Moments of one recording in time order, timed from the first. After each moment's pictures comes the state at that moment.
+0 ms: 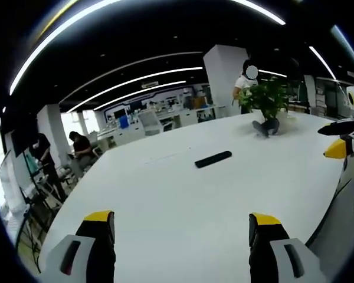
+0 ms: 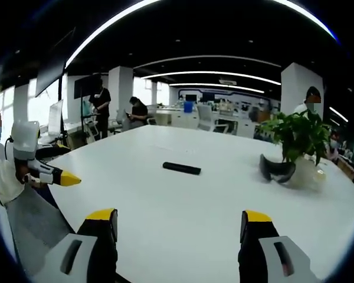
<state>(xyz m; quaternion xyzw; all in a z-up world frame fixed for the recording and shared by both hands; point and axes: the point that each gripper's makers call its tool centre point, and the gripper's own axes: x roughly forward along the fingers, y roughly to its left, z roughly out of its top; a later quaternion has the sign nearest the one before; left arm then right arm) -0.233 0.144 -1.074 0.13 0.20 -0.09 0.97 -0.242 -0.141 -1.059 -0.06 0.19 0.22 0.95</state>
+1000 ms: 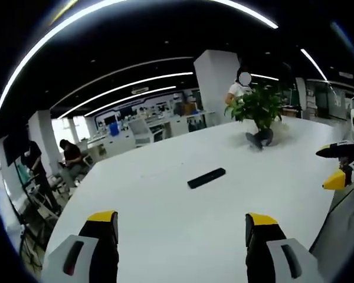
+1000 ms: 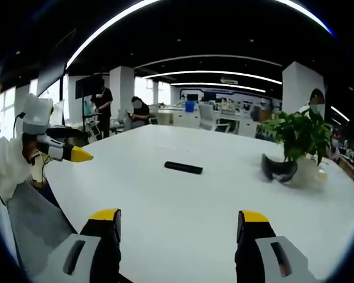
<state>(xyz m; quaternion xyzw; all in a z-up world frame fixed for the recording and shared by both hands) -0.189 0.121 -1.028 0.13 0.18 -0.13 0.97 -0.242 -0.139 -1.060 -0.06 0.20 0.23 0.95</state>
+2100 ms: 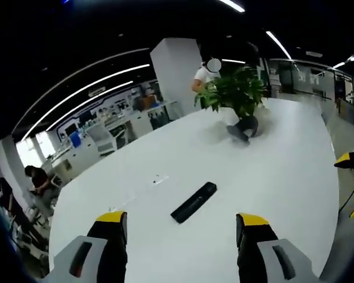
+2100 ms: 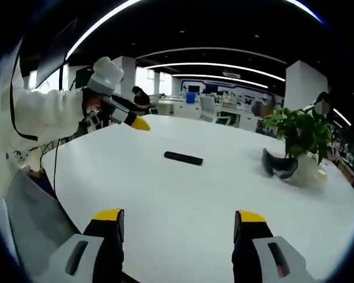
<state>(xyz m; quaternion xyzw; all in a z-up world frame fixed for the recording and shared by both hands) -0.041 0.048 -1.032 0.21 0.23 -0.27 0.91 -0.243 -0.139 -1.074 -0.08 0.23 0.22 0.94</state>
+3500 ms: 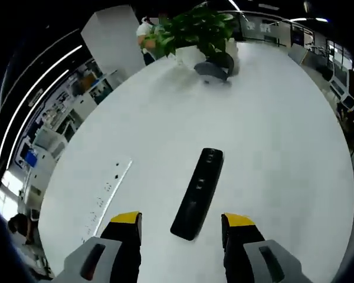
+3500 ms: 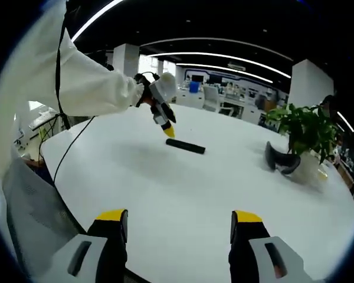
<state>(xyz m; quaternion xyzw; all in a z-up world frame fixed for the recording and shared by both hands) 0.059 0.012 -1.145 0.35 0.36 -0.41 0.76 -0.245 -0.138 -1.090 -0.11 0.27 0.22 0.93</state>
